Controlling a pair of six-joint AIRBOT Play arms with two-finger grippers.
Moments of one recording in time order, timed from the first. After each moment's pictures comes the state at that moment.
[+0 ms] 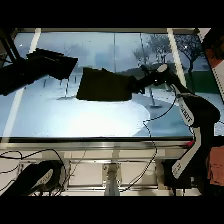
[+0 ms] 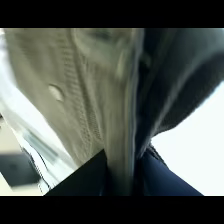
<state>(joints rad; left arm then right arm) -0.23 -0.86 1.22 0.99 -0.78 -1.18 0.06 -1.96 1.66 -0.69 1.27 1.56</state>
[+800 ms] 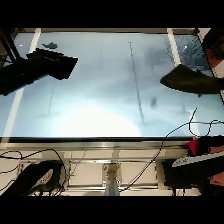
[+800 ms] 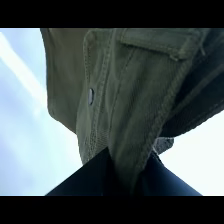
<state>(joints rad) -0.23 -0.86 1.22 0.99 -0.78 -1.18 -0.84 -1.77 1.89 -1.05 1.53 1.72</state>
